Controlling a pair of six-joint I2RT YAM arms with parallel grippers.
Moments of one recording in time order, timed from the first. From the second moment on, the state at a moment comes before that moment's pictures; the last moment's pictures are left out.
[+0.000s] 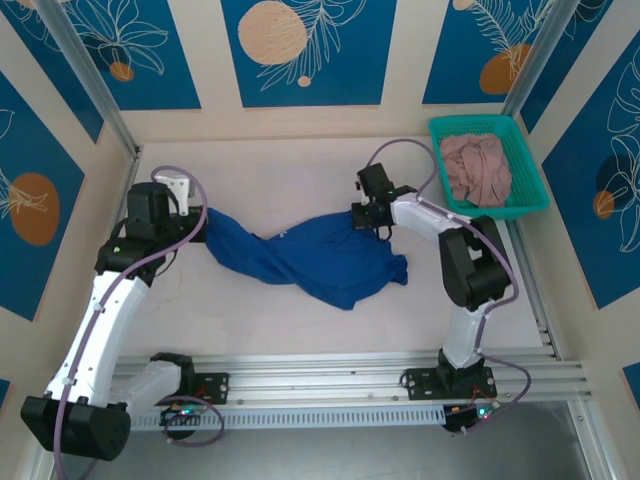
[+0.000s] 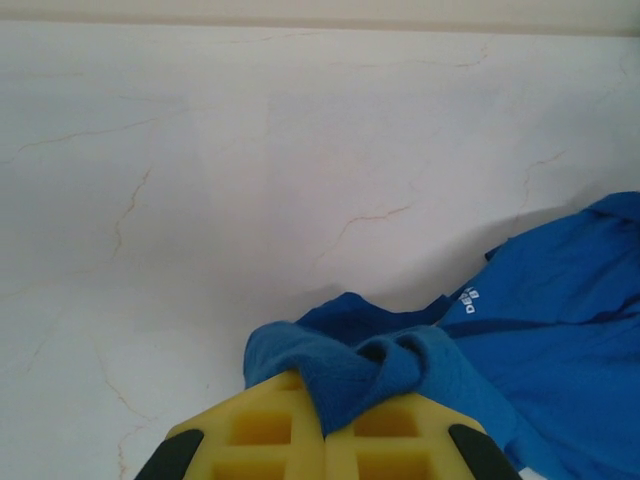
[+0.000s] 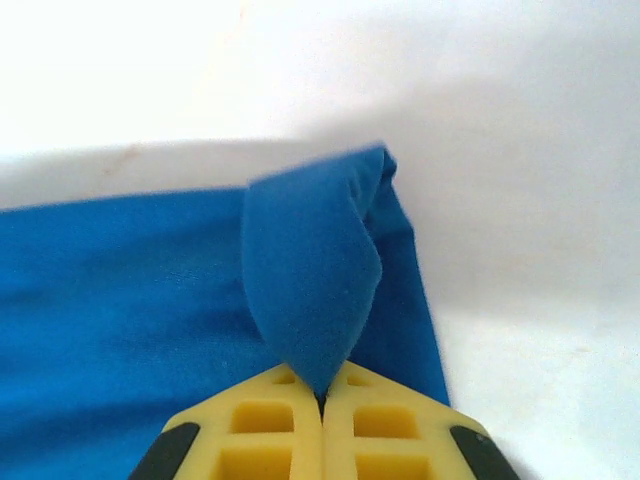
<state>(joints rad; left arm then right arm) -0.13 1.00 1.08 -0.71 0.08 -0.12 0.39 1.83 1.31 -0.51 0.02 0.25</state>
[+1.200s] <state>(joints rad) 0.00 0.97 1.10 -0.76 0.06 -0.16 0.20 2.14 1.78 -0.70 -0.28 0.28</state>
